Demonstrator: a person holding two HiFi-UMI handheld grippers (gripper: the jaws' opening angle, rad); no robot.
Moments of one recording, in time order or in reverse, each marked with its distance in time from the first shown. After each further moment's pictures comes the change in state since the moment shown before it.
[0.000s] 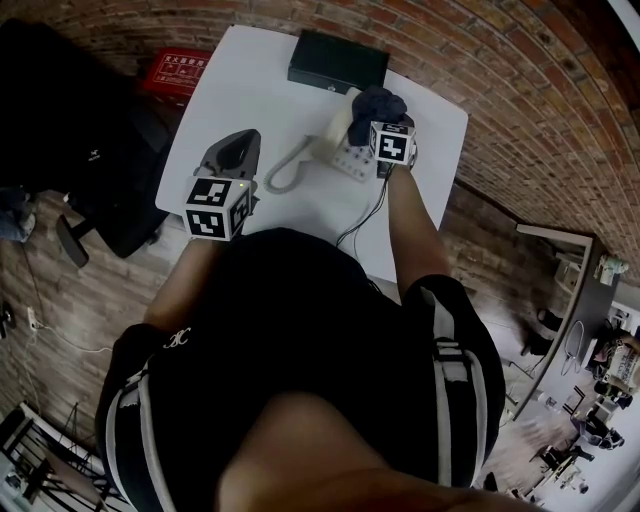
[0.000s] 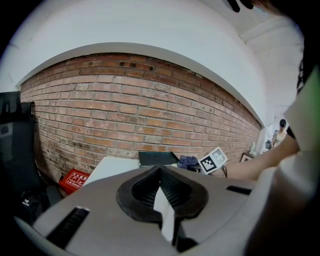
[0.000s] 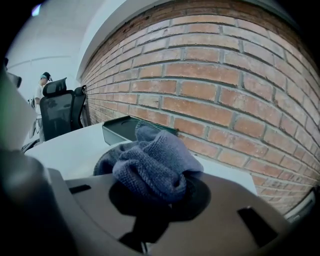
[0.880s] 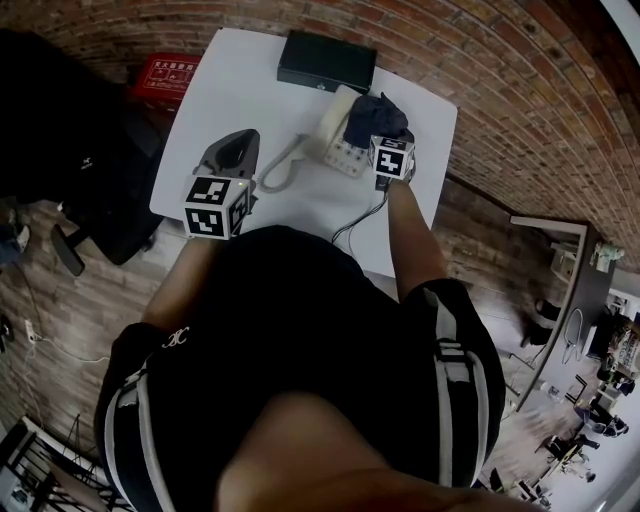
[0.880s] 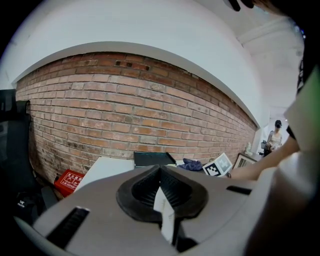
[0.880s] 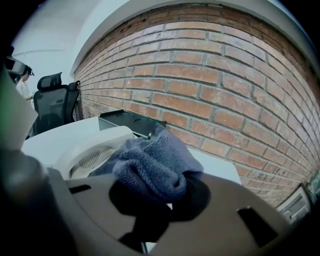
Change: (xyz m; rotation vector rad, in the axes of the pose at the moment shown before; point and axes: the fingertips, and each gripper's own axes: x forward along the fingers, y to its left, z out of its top) left arm 0.002 -0.013 0.000 0.008 -0.004 -0.045; right arm -0.032 -0.026 -0.041 0.008 0.014 -0.105
